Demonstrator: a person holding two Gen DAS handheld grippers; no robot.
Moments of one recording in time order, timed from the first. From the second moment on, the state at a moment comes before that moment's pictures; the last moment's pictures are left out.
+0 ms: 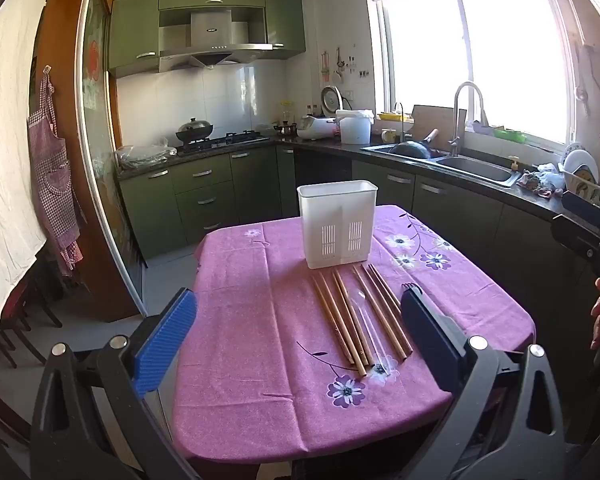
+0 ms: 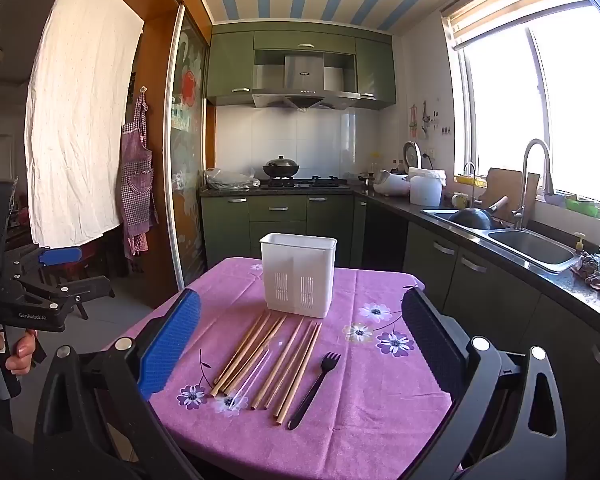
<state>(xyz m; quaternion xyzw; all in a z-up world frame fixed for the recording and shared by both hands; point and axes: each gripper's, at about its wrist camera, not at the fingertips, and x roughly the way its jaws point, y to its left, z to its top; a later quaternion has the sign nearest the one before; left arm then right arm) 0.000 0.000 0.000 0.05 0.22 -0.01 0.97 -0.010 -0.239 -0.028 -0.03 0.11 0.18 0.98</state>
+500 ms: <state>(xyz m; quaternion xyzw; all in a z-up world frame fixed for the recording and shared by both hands) 0.000 0.009 -0.001 0.04 0.23 -0.01 0.97 -0.010 -0.239 -0.028 -0.03 0.11 0.18 0.98</state>
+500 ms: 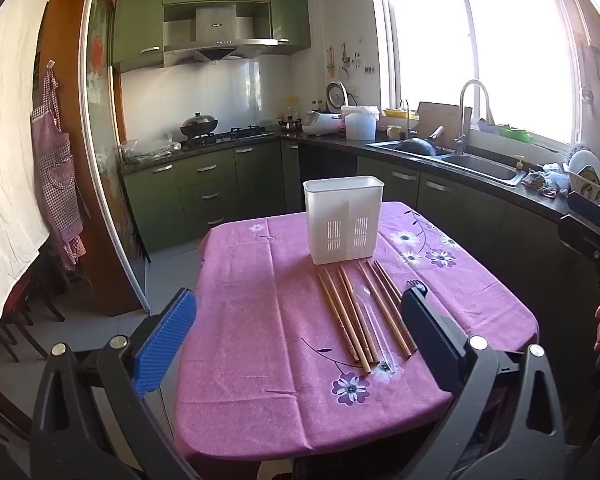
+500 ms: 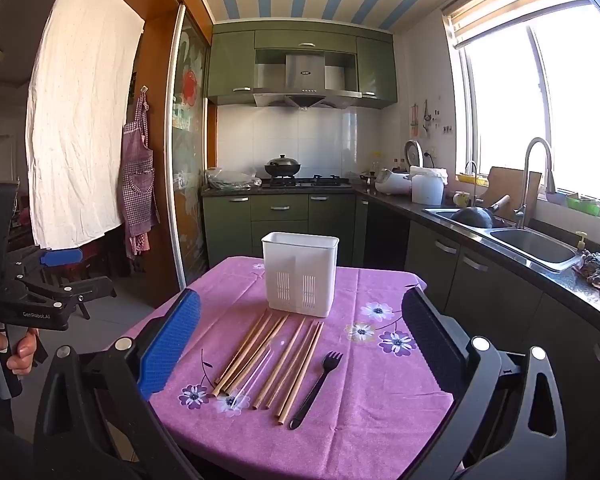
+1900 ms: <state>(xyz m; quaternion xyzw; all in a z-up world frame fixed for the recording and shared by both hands) 0.001 0.006 -0.015 0.04 0.24 -0.01 0.97 -0.008 -0.233 -0.032 -0.03 0.11 0.19 0.98</state>
